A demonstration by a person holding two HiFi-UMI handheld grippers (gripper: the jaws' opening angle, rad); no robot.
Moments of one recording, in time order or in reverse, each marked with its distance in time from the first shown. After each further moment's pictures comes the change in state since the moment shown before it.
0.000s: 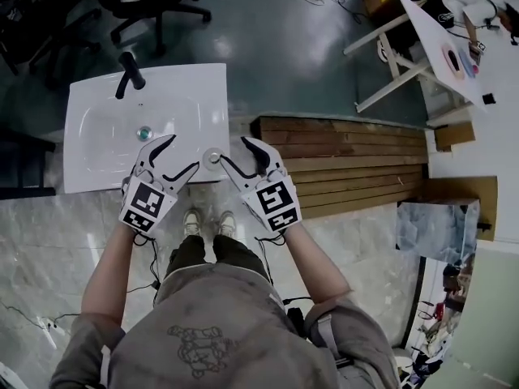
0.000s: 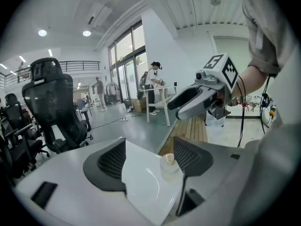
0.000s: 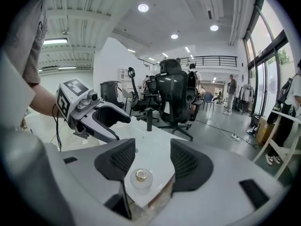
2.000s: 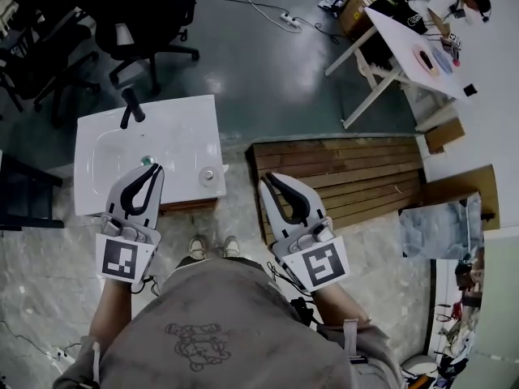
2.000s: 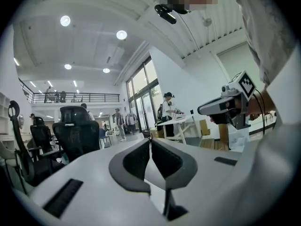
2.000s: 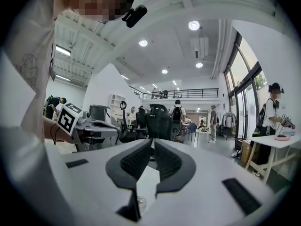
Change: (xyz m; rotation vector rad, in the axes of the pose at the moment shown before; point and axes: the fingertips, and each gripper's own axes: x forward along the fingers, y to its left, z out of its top) left arm -0.145 -0.001 0.155 -0.012 -0.344 0.265; right arm -0.187 0.019 0.143 -0.030 -0.392 -0.195
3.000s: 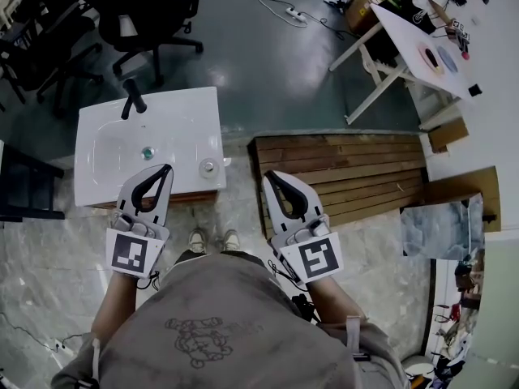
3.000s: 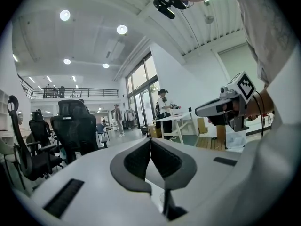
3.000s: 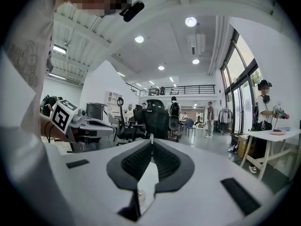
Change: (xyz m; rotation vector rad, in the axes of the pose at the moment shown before) left arm 0.002 -0.027 -0.021 -0.033 0.044 -0.014; right arm -0.011 -0.008 -0.036 0.020 0.055 -0.033
